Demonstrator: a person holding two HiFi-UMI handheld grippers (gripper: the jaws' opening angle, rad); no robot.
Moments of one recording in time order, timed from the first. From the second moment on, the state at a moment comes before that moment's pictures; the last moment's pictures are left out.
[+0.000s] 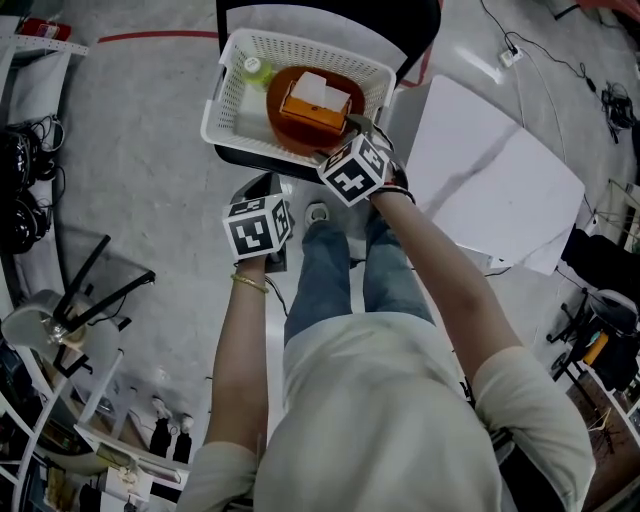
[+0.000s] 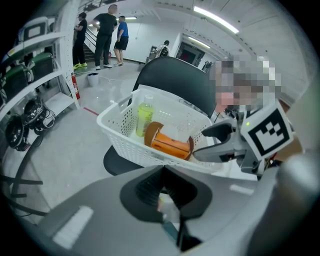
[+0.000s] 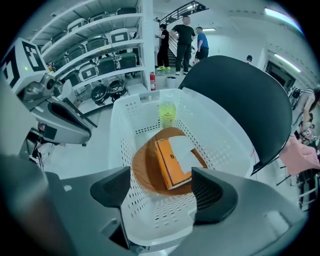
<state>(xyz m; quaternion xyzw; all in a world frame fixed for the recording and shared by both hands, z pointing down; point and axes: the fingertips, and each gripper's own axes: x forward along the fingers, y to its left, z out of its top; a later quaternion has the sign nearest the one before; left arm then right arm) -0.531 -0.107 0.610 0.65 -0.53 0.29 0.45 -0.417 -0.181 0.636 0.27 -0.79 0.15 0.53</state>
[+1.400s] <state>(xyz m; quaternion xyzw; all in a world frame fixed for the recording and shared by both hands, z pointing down) -0.461 -0.062 0.524 0.73 -0.47 0.29 0.40 -0.356 -0.091 0.522 0.41 -0.78 0.17 0.44</state>
